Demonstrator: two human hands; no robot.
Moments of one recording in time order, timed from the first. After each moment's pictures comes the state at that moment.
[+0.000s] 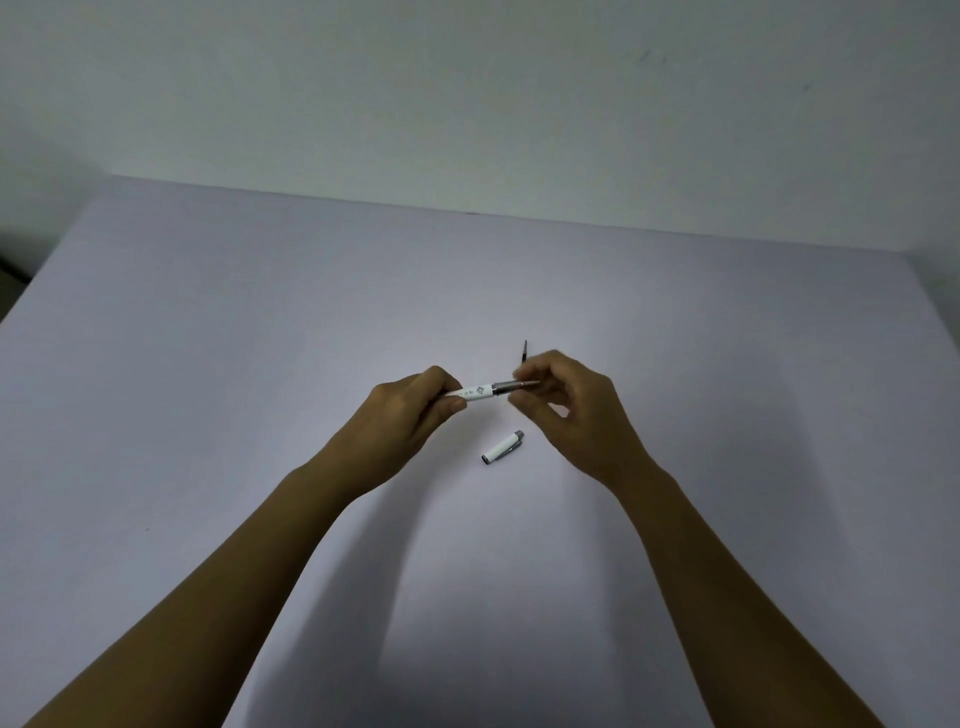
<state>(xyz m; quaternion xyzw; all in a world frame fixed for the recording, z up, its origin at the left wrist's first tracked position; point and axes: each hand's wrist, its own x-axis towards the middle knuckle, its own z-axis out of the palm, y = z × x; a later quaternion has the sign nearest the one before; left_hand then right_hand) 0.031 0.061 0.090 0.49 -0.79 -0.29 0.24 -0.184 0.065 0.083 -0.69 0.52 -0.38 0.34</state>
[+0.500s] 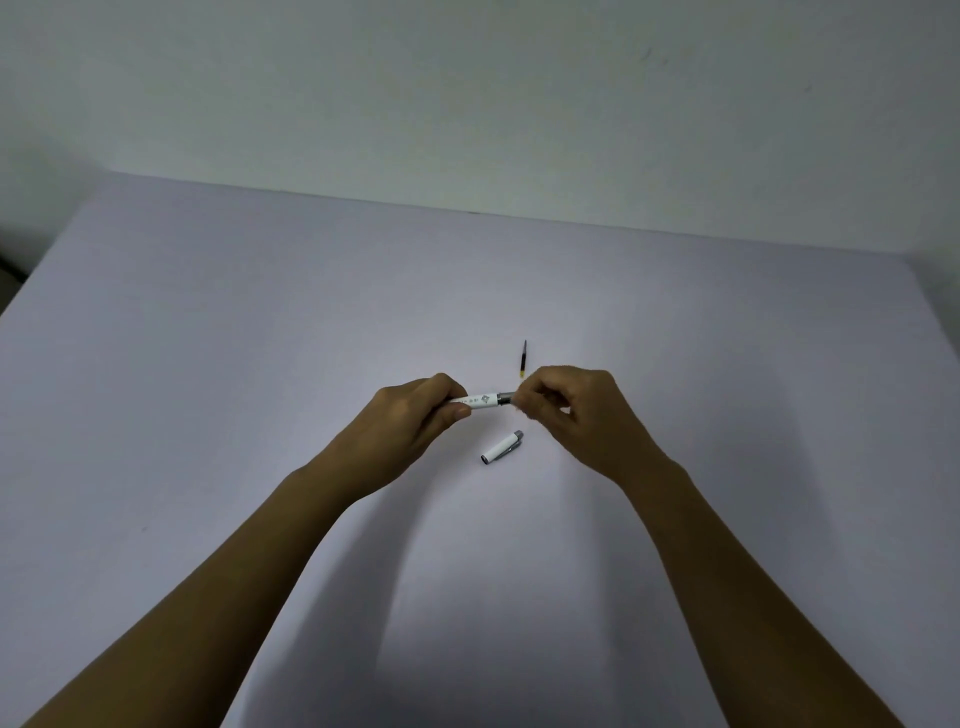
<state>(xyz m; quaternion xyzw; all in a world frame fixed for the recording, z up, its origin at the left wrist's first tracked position) 0.030 0.062 0.091 0.47 -0.81 -0.28 0.23 -0.191 0.061 0.090 -0.74 0.51 -0.30 0.32</state>
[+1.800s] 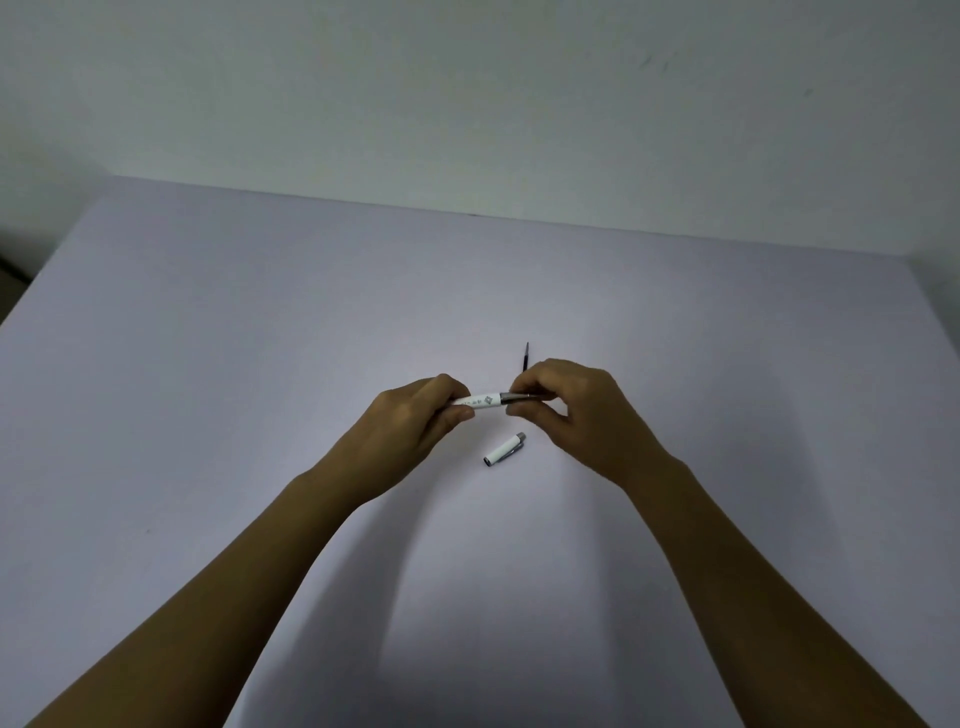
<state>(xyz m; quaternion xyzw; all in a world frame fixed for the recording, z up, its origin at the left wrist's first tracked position) 0.030 0.066 0.096 0.46 -0.82 -0.24 0.24 -0.187 0.059 0.098 -0.79 0.48 -0.27 0.26</state>
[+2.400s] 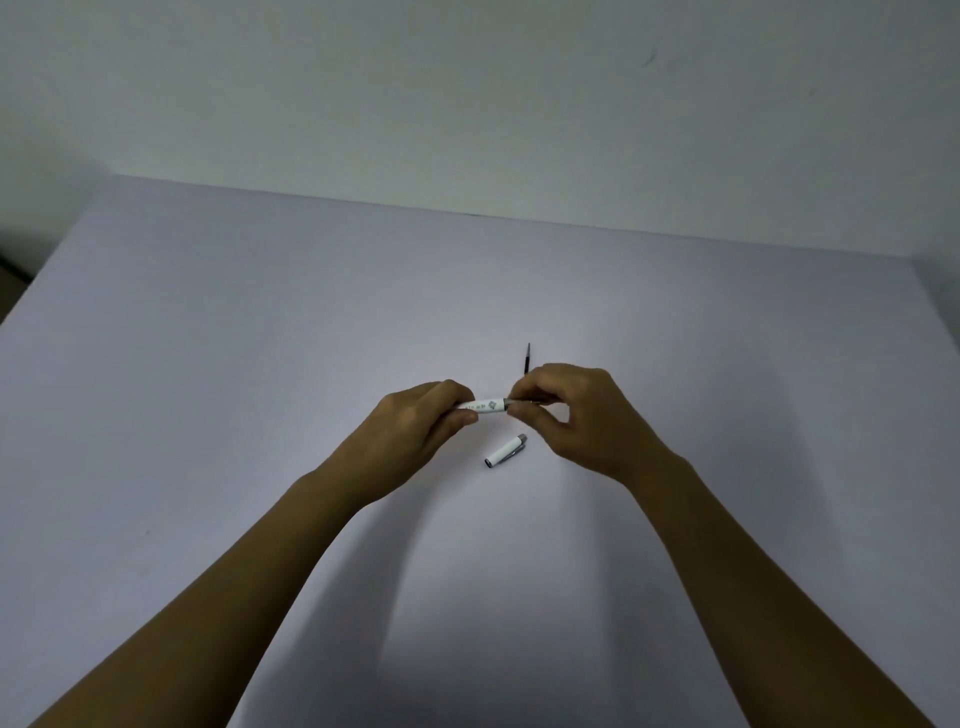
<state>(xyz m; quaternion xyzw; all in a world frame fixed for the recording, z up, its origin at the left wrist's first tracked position) 0.028 0.064 0.094 0.45 -0.83 -0.24 0.23 -0.187 0.056 0.096 -0.79 0.47 -0.27 0.28</state>
